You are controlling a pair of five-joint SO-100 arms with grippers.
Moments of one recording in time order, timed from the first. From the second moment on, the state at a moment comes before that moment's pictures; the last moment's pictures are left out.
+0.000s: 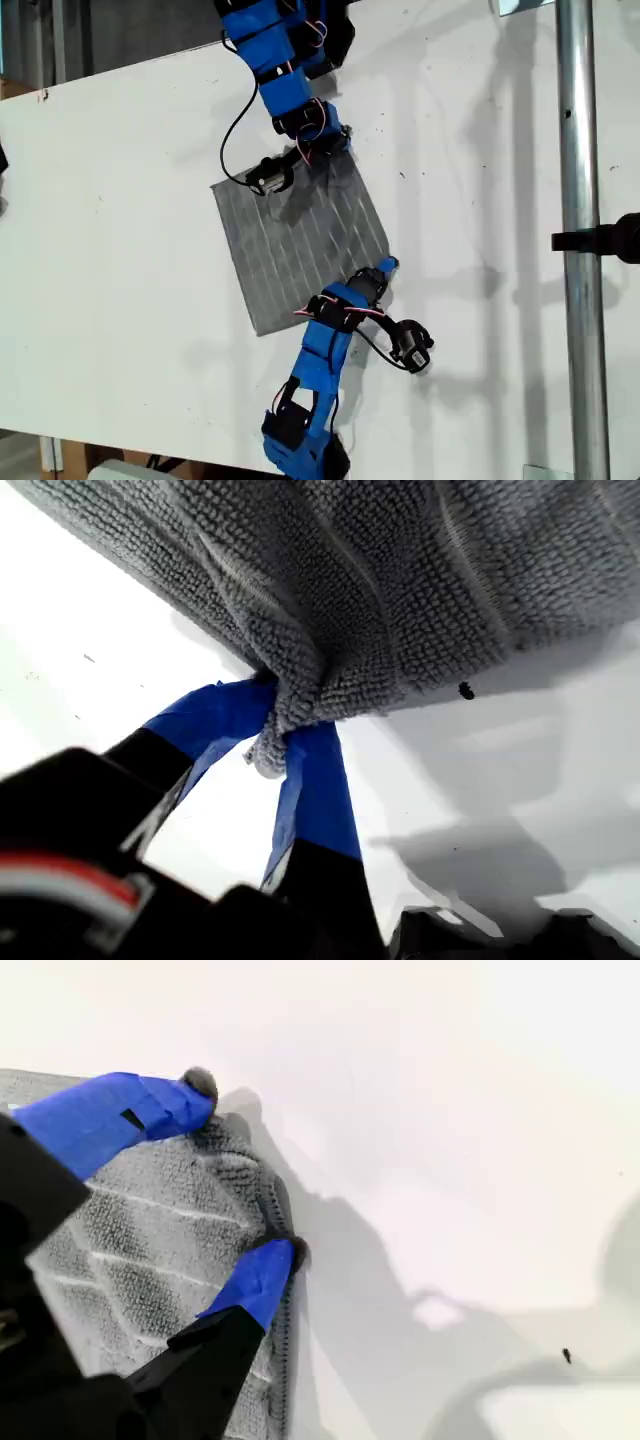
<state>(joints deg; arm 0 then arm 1) 10.5 40.7 49.1 70.5 -76.1 -11.5 103.2 137.0 62.3 61.2</state>
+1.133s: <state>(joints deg) 22.2 54.1 49.9 86.6 -75.7 -30.1 87.0 97.9 79.5 65.4</state>
